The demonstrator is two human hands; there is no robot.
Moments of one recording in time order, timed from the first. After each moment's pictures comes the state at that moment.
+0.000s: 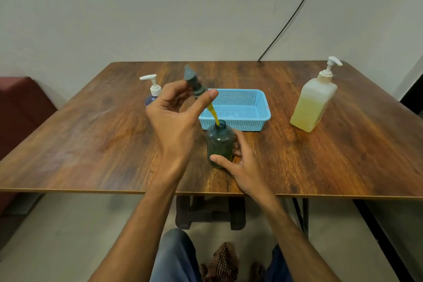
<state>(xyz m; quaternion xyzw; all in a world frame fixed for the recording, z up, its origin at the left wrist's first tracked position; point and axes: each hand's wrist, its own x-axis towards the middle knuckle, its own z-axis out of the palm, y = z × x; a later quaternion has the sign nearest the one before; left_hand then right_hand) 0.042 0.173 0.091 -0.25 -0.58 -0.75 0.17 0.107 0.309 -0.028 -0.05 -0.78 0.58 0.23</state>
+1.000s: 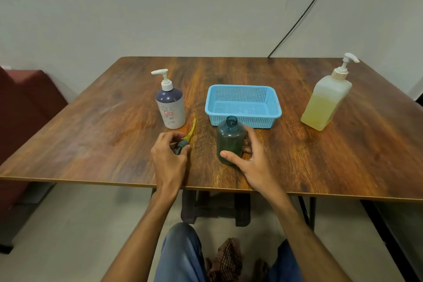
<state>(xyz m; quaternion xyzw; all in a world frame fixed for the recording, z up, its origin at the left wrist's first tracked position) 0.011 0.118 -0.029 -0.18 -0.82 -0.50 0.19 0.106 0.310 -0.033 -0.07 -0.78 0.58 0.22</state>
